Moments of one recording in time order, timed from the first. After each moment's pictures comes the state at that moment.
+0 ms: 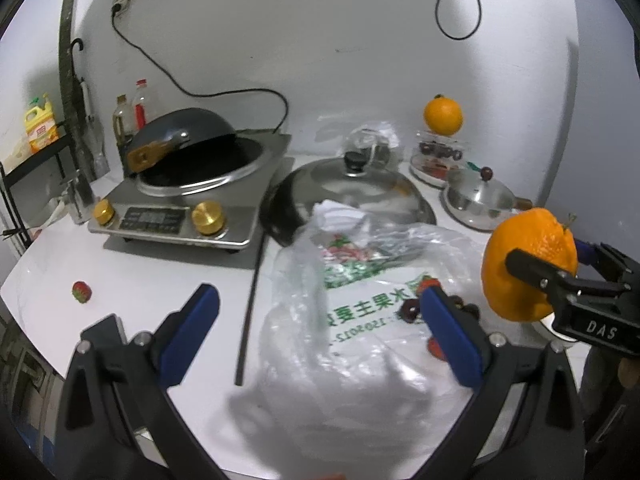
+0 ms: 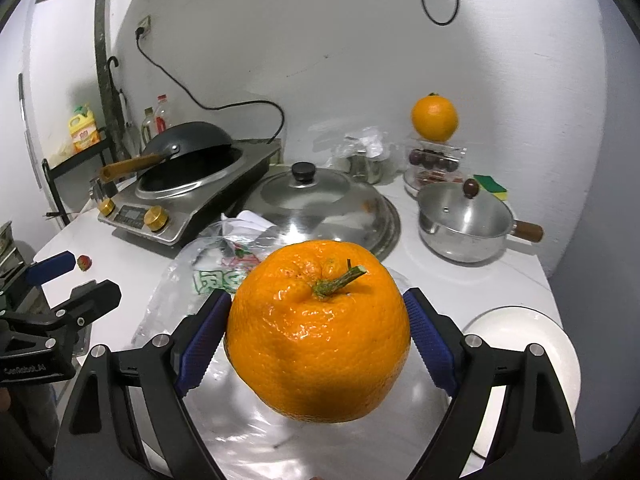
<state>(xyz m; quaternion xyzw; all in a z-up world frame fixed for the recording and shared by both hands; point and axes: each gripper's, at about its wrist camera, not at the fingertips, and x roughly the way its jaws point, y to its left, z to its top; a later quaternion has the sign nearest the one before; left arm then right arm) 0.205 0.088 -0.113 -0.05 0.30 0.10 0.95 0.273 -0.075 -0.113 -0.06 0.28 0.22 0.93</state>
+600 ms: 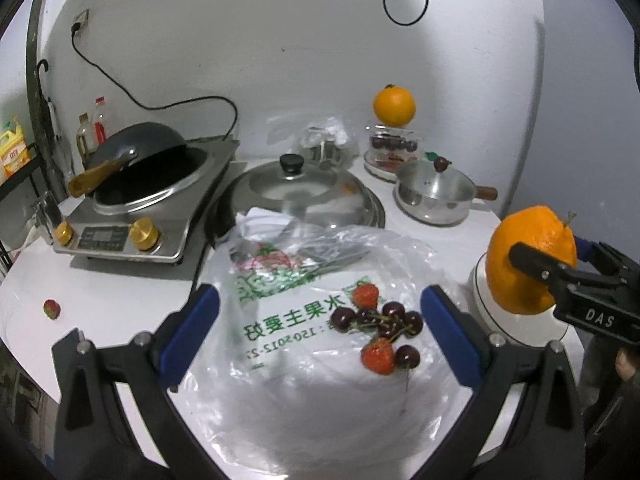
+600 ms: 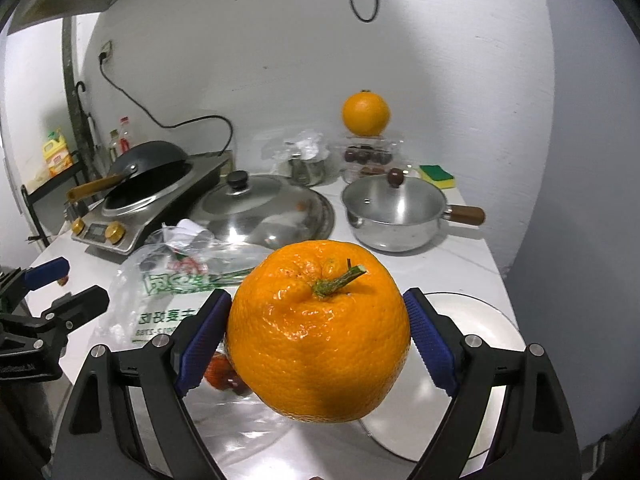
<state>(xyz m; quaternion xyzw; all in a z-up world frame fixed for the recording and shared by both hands) 0.234 0.020 -0.109 -0.03 0.30 0.05 0.95 0.281 -0.161 -0.111 -0.03 0.28 0.17 0.95</state>
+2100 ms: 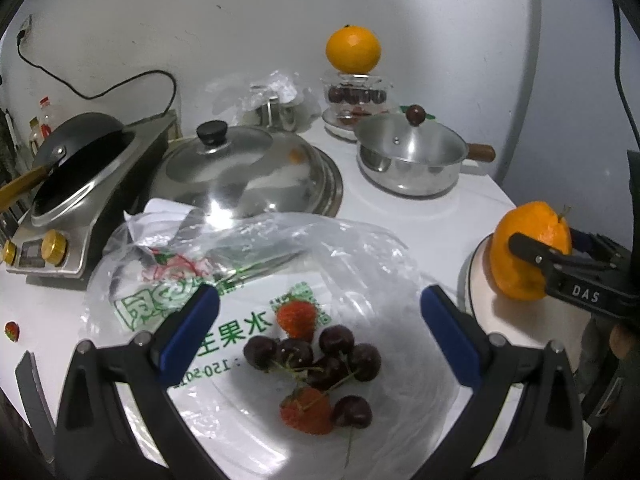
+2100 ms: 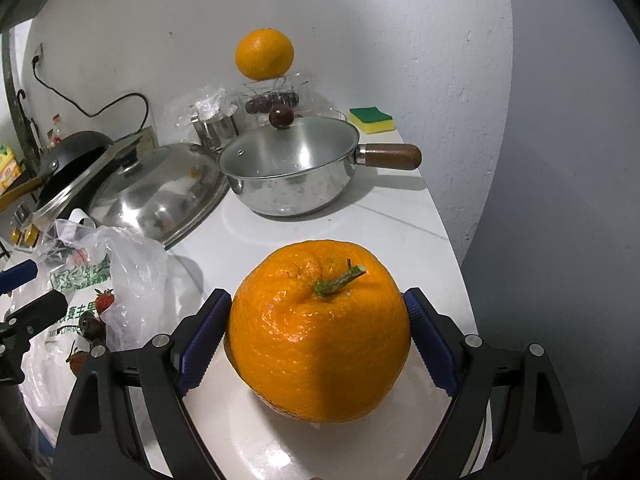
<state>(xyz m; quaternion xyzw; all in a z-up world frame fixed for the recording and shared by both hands) 0.334 -0.041 -0.159 0.00 0.37 0.02 0.93 0.377 -0.246 -0.177 -0.01 0.35 0.11 0.93</state>
